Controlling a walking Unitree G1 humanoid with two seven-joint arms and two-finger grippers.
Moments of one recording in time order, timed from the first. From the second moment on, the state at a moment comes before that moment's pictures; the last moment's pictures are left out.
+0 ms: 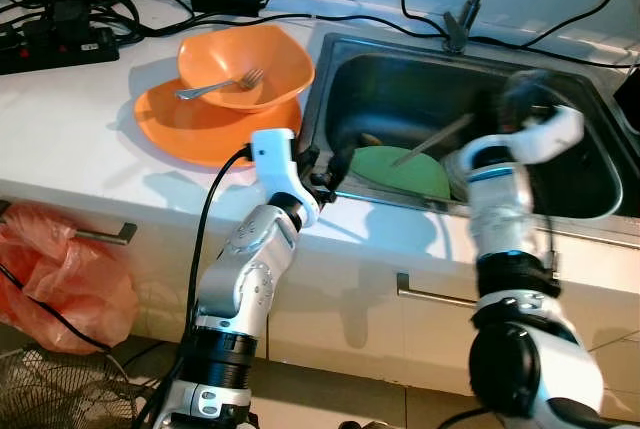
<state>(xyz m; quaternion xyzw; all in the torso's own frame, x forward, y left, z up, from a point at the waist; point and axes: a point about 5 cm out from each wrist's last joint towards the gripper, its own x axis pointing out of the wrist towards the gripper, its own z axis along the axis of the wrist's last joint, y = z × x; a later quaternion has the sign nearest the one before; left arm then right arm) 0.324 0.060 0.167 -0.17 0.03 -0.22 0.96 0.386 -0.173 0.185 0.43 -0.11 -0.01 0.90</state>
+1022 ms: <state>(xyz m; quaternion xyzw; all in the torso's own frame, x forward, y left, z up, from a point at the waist) 0.321 0.052 0.167 -0.08 0.03 -0.24 0.97 0.380 -0.135 0.165 0.25 -0.07 0.07 0.96</state>
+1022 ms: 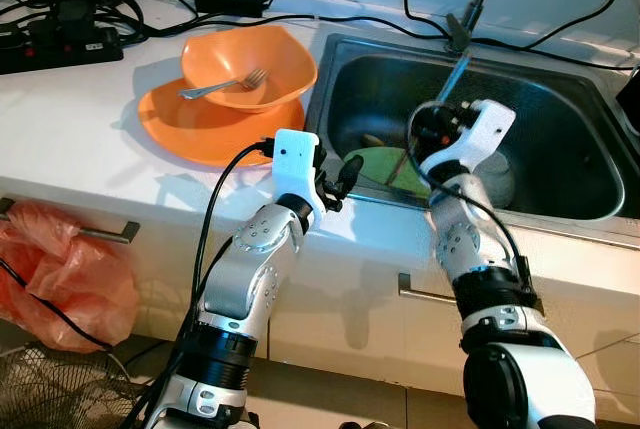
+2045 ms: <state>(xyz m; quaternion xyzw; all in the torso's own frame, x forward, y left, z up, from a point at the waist) 0.330 0.082 0.204 -0.09 -0.11 -0.15 0.98 0.379 -0.130 0.164 0.24 -0.07 0.08 0.97</state>
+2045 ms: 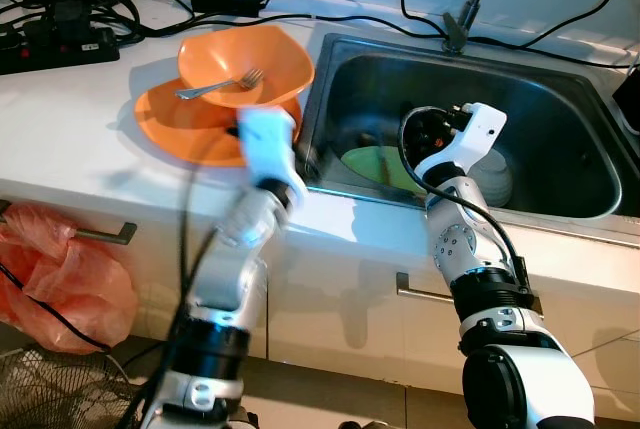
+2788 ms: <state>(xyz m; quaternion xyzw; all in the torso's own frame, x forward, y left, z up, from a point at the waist) 0.323 0.179 0.237 -0.20 -0.25 0.06 0.95 0.379 -0.131 0.164 0.24 -0.07 0.08 0.97</state>
